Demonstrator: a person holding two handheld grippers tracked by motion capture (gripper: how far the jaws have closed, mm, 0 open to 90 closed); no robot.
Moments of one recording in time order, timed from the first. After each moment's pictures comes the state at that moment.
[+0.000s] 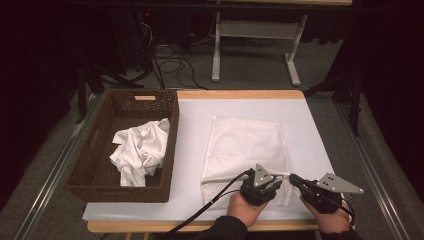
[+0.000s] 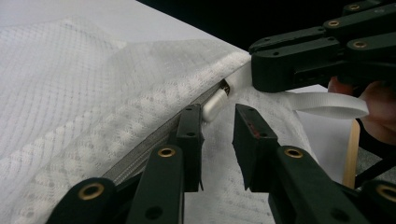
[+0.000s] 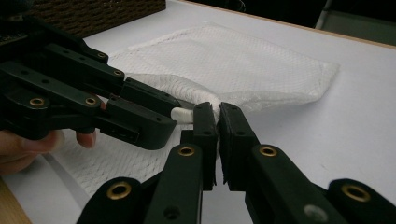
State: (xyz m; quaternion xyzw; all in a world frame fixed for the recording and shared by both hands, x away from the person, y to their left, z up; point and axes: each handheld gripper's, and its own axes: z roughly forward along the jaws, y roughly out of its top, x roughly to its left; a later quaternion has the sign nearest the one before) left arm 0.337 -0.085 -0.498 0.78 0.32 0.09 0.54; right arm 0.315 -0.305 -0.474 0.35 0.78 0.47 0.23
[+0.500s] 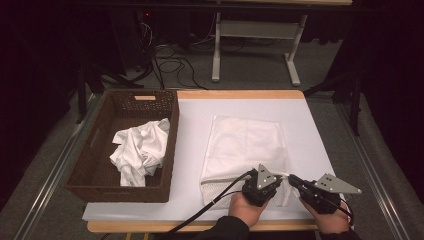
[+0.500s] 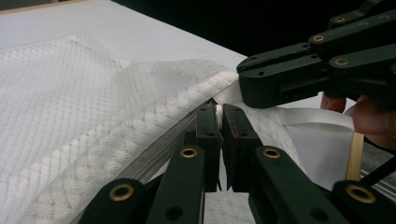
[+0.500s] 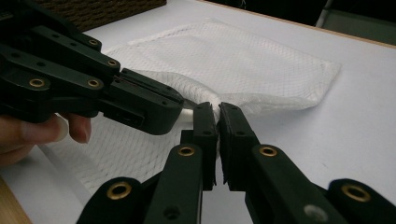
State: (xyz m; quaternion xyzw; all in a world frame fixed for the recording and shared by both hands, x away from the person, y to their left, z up) left arm 0.333 -0.089 -0.492 0.78 0.31 0.12 0.53; right arm 0.314 -0.302 -0.475 0.35 0.78 0.46 0.24
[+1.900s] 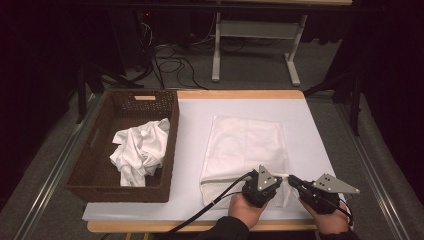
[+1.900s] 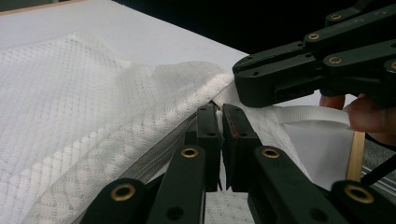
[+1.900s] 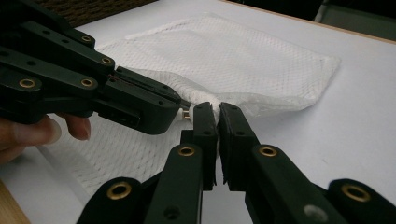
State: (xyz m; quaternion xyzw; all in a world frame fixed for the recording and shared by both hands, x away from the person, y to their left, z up) left arm 0.331 -0.089 -0.493 0.78 0.30 0.12 0.53; right arm 0.313 -0.300 -0.476 0.35 0.79 0.45 0.24
